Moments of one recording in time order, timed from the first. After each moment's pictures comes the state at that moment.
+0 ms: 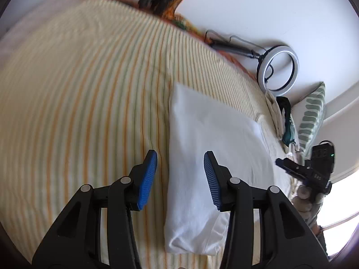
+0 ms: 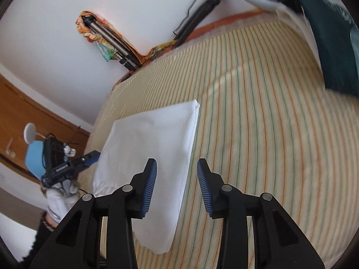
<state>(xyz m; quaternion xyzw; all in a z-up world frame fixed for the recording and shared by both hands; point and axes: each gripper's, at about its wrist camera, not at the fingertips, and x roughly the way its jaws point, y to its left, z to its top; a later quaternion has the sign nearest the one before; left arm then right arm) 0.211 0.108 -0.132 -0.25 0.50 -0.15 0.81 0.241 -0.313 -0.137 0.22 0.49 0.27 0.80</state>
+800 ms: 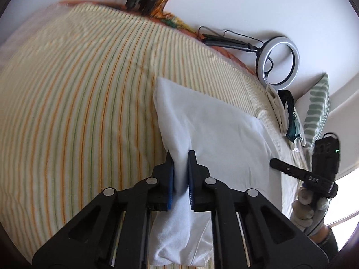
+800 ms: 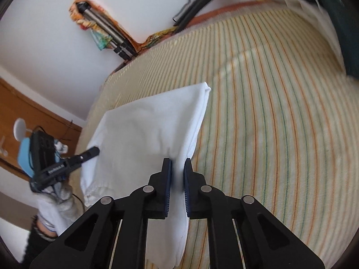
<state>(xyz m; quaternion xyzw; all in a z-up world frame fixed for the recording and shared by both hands) 0.208 0.075 -0.122 -0.21 0.48 -0.14 0.84 0.231 -0.276 -0.139 0.18 0.50 0.25 0.81</state>
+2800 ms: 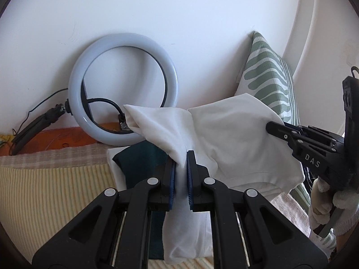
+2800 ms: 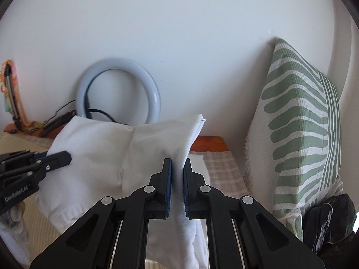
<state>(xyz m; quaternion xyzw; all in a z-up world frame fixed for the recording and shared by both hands) 0.348 -0.386 -0.003 -0.05 0.33 -0.29 0.90 0.297 -0.558 0.021 -0.05 0.30 -0.07 0.95</state>
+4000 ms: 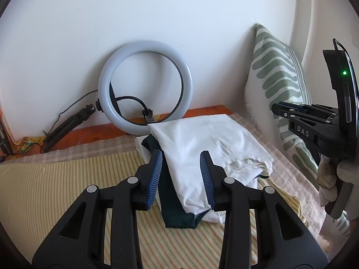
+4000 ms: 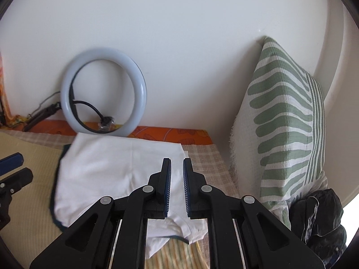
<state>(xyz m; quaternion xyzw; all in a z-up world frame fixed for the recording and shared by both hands) 0.284 -0.355 0.020 0.01 0.31 -0.24 0.92 0.295 -0.544 0.028 -0.08 0.32 -0.12 0.94</state>
